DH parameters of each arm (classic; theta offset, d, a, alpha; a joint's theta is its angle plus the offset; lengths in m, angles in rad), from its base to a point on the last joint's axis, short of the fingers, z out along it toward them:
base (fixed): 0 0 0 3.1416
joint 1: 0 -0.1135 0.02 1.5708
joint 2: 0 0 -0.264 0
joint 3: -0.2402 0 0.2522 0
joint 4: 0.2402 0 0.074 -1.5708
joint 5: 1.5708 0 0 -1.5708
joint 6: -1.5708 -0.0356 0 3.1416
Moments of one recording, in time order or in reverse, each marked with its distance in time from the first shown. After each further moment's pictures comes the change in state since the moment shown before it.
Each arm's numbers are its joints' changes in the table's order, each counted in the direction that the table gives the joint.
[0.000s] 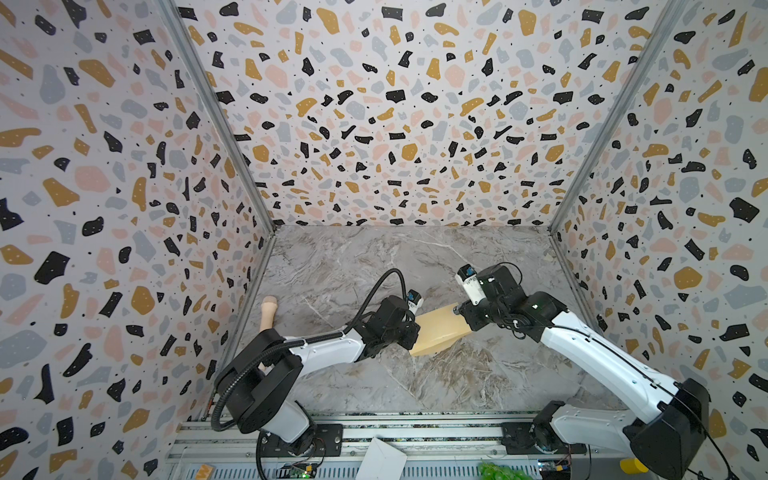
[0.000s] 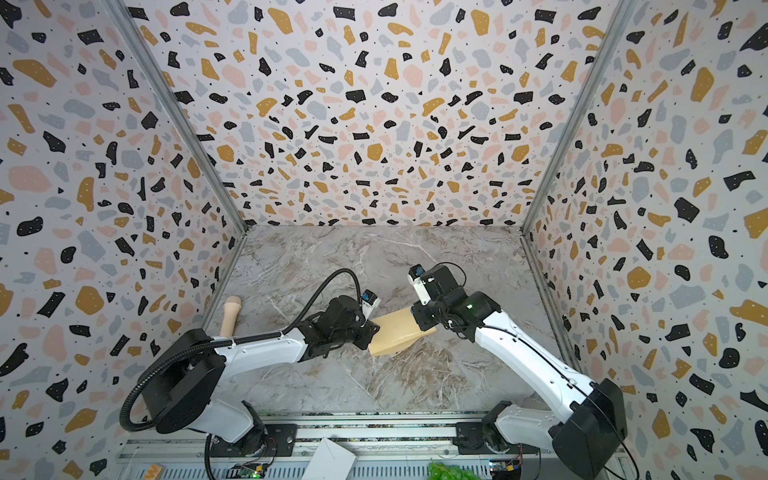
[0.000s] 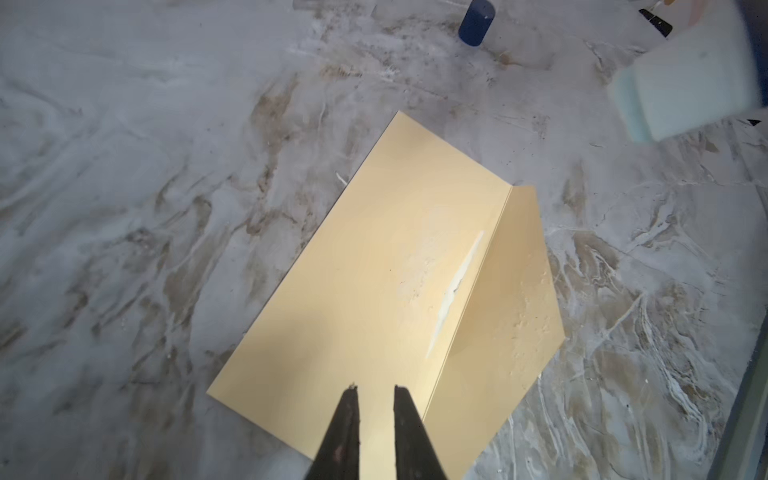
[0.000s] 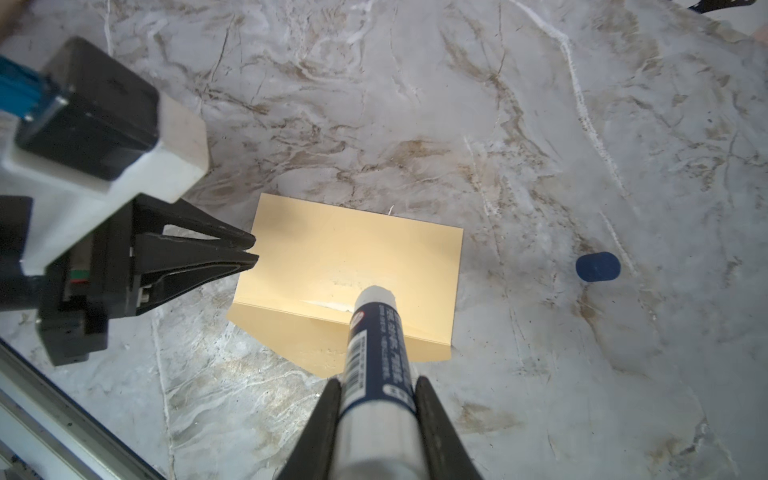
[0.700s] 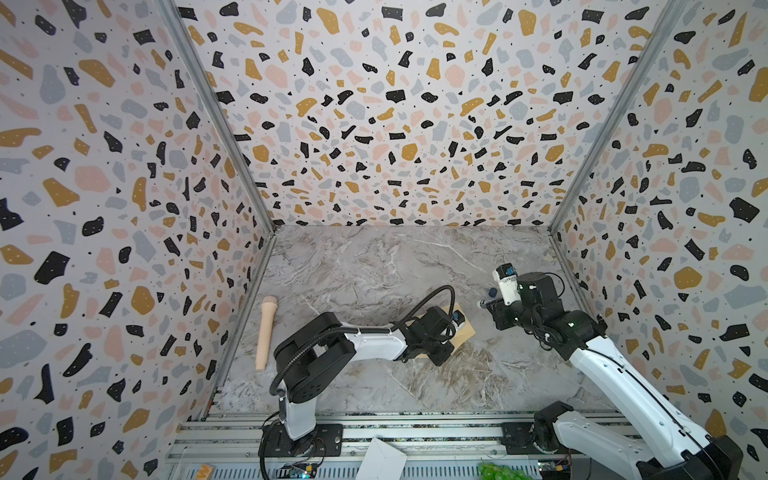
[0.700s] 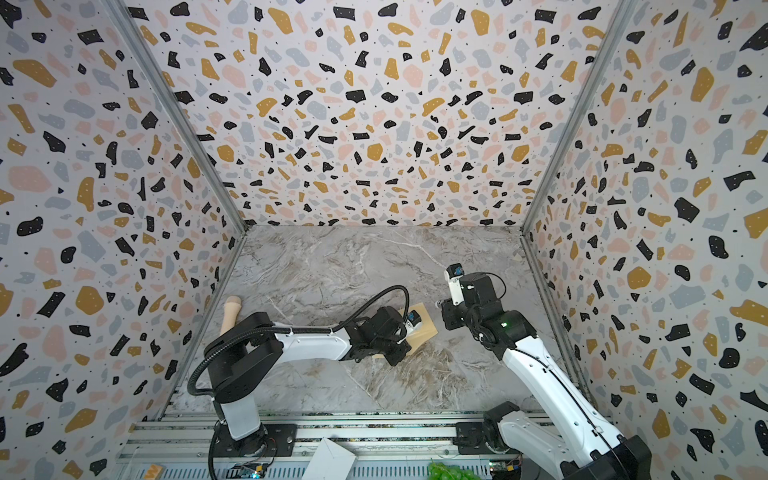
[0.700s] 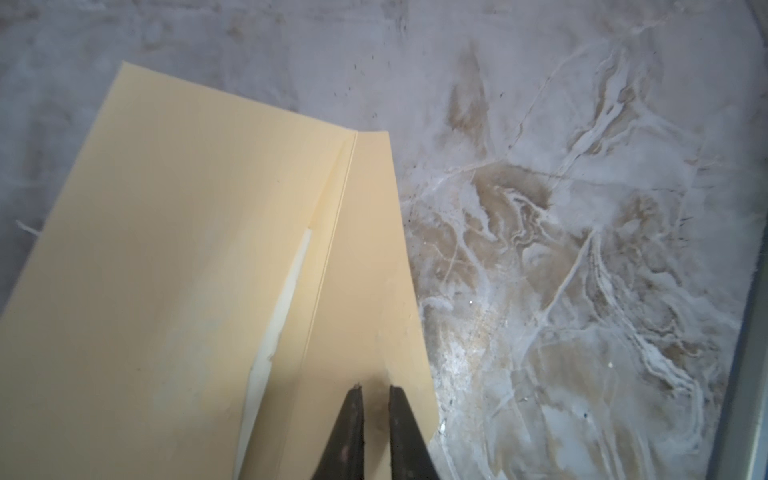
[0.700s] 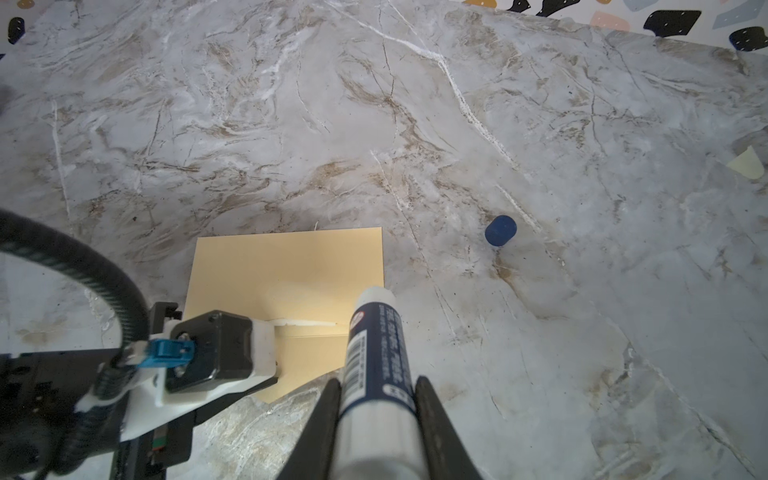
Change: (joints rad) left arm 0.210 0.272 -0.277 0.095 0.035 -0.138; right arm 0.244 -0.259 0.175 -0.071 -0.035 -0.019
